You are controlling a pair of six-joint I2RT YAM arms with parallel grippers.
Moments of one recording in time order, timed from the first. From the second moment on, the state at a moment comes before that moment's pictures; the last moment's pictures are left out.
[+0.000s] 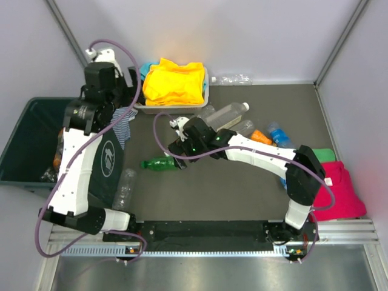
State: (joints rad) left arm -0.24 1.36 1.93 -1.00 -0.32 -0.27; right arm 0.97 1.76 1.44 -0.45 -0.07 0.21
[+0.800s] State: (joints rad) left arm -0.24 1.18 0.95 -0.68 -0.05 -1.06; right arm 0.85 1.49 1.23 -0.51 0.13 0.41
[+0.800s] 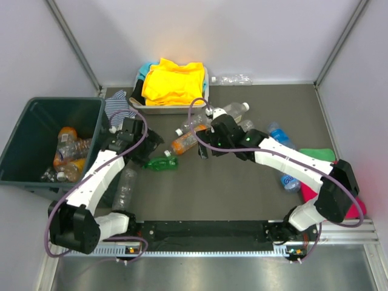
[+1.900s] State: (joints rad) left arm -0.45 1.46 0.96 -0.65 -0.26 -1.06; right arm 0.80 1.42 1.16 -0.55 0.21 0.43
